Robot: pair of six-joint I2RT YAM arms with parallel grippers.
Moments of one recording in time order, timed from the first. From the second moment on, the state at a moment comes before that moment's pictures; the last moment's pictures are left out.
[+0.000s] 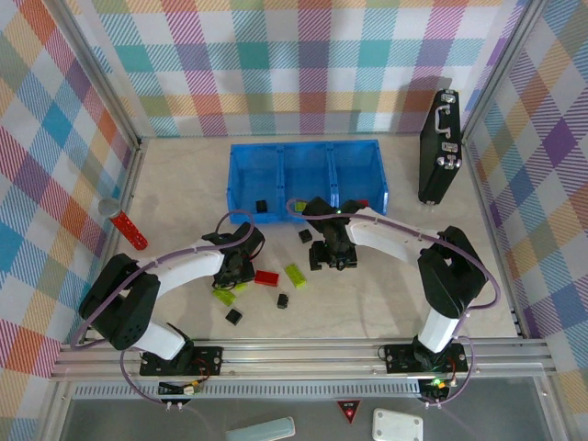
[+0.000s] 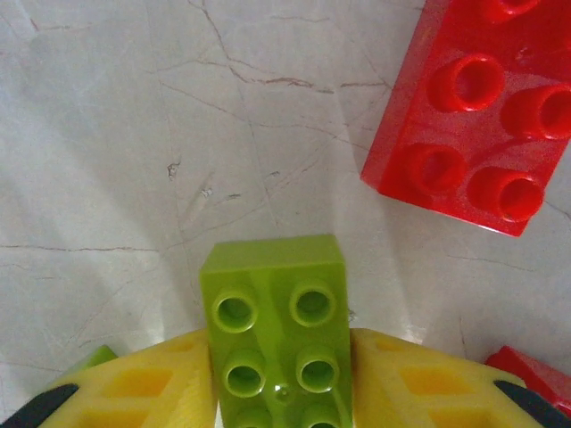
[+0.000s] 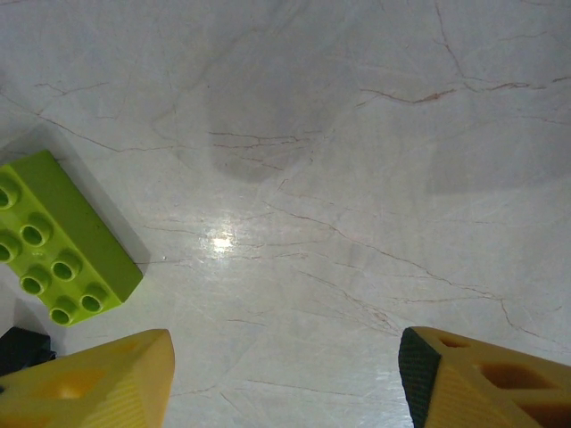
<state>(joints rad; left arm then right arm) -0.61 1.48 0.77 -0.71 -0.19 -0.89 0.79 1.73 1.25 -1.00 -0.03 0.66</state>
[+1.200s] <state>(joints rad) -0.66 1.62 1.28 -0.87 -0.17 -0.71 0.68 1.47 1.08 -1.04 0.06 0.66</state>
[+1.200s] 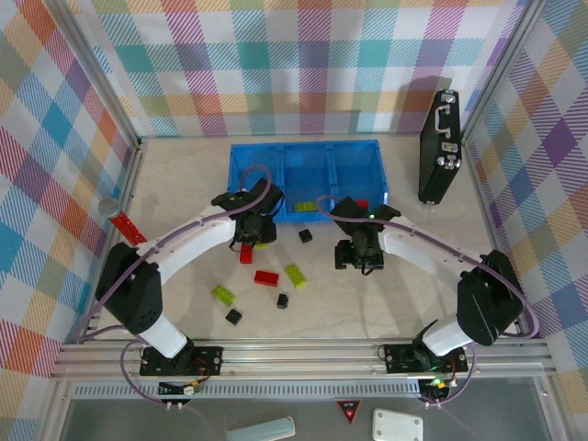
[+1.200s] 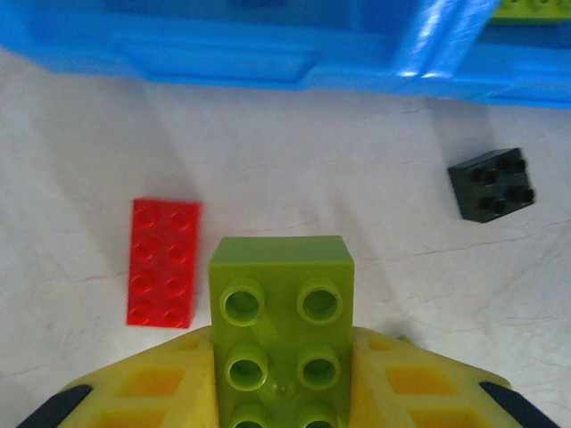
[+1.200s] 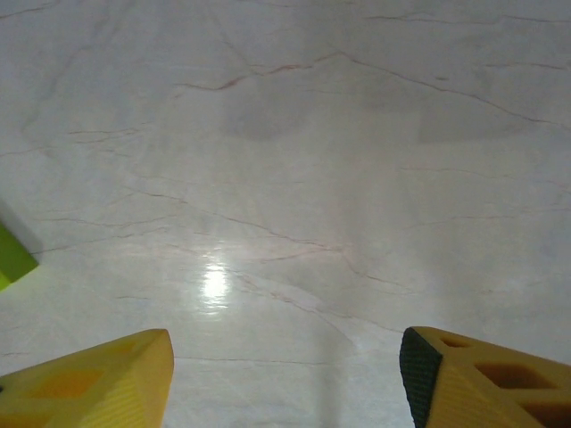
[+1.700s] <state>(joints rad) -0.68 1.90 1.69 -0.86 -0.17 -0.67 0.57 1.35 0.99 -1.05 0.07 0.65</state>
